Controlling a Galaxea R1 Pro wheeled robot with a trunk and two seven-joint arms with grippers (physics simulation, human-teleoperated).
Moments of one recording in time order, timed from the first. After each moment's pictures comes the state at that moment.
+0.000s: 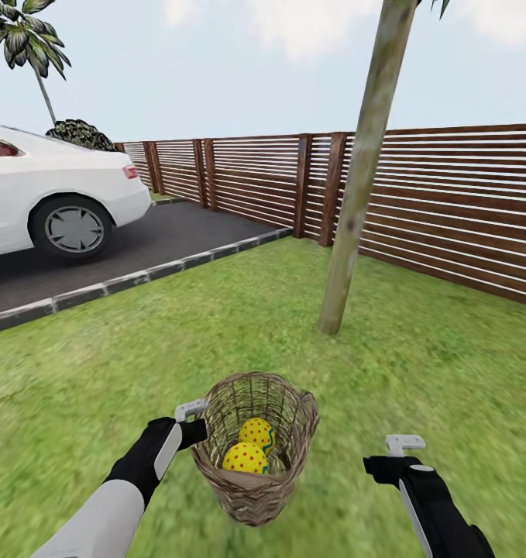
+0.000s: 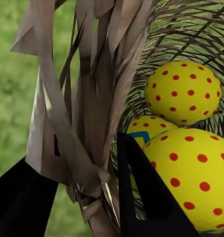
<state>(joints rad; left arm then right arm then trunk) -0.66 -0.09 0.12 -0.58 0.18 0.54 0.09 -0.32 -0.03 -0.17 -1.05 0.17 0.57 0.06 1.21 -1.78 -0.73</state>
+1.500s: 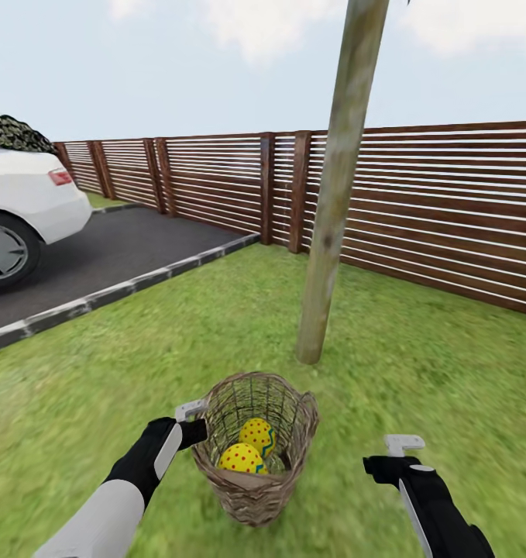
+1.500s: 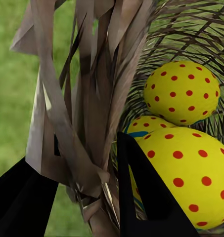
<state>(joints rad) -0.66 -0.09 0.12 -0.58 0.17 0.54 0.09 -0.32 -0.03 -0.17 -1.05 0.16 0.57 0.06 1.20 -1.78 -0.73</state>
